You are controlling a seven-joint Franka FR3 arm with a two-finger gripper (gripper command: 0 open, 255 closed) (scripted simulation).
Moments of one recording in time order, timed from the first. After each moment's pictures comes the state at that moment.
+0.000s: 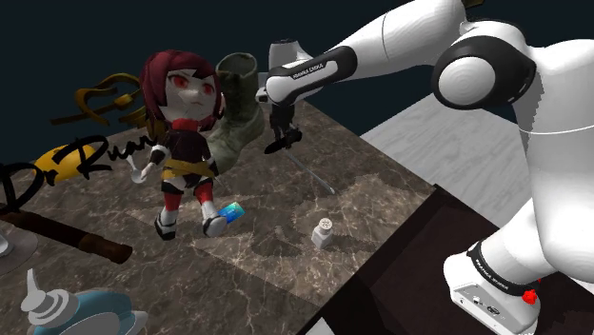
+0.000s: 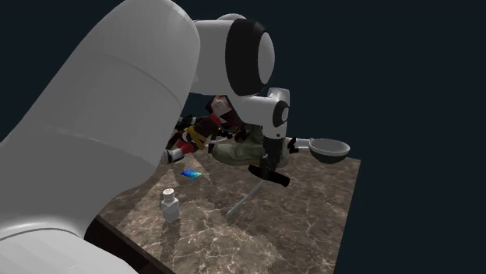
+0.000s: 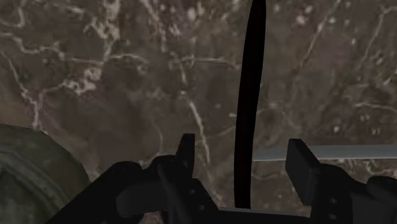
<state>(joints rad) 0.21 0.75 0.00 -1.45 0.06 2.12 -1.42</state>
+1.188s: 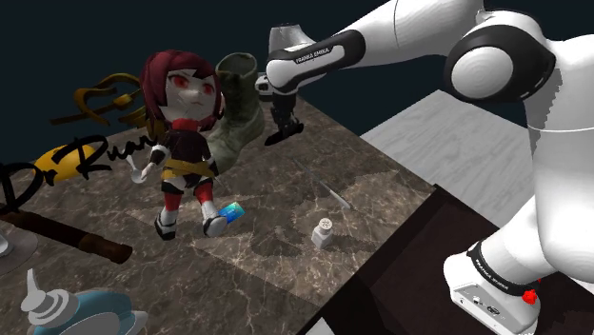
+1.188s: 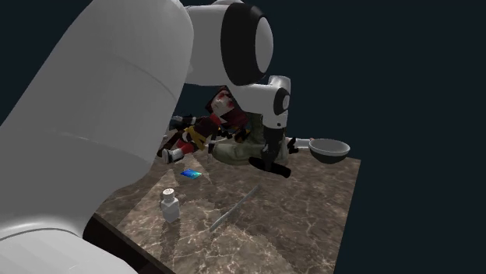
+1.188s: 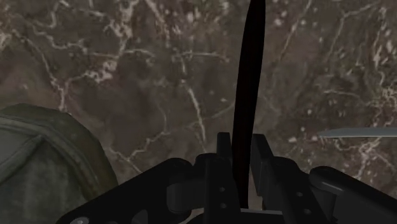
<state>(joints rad) 0.21 0.69 0.00 -1.44 0.06 2.05 -1.42</state>
